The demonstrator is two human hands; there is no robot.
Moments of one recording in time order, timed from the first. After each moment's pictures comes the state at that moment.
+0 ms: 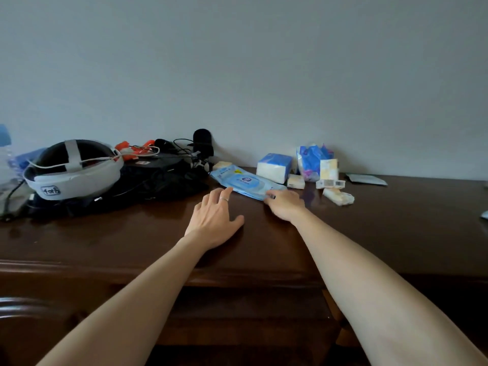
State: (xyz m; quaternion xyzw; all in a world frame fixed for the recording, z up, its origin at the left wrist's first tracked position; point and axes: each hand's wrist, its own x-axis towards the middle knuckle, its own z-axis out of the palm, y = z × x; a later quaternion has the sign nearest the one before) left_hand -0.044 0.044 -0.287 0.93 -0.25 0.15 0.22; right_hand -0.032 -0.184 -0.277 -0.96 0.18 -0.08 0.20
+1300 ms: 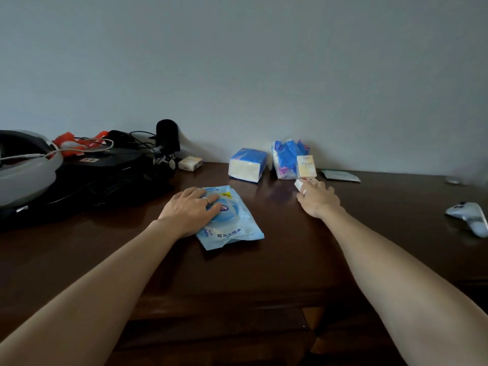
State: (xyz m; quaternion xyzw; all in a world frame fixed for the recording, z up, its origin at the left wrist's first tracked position) left_hand 0.019 0.008 -0.278 0.95 -0.30 0.05 0.06; right_hand -0.059 -0.321 -0.265 -0.95 0.31 -0.08 0.03
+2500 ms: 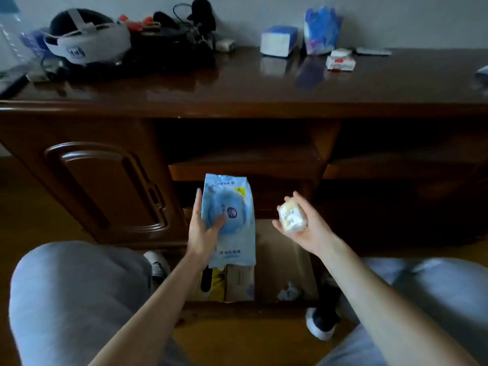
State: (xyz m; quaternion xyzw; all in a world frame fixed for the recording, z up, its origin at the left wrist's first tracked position) left_hand -0.321 0.177 -0.513 0.70 -0.05 -0.07 0.71; right_hand -0.380 -0.076 -0.501 -0.34 0.29 0.00 0.90
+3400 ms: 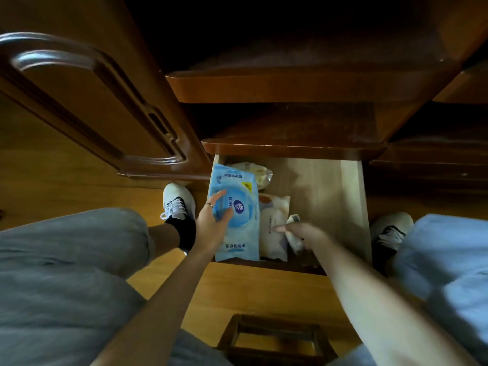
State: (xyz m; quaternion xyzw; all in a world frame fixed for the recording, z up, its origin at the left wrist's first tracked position) left_hand -0.318 0.227 -0.676 0.81 0.08 -0.13 0.56; right_hand -0.345 -0.009 -0.752 -0.62 0.43 0.41 0.52
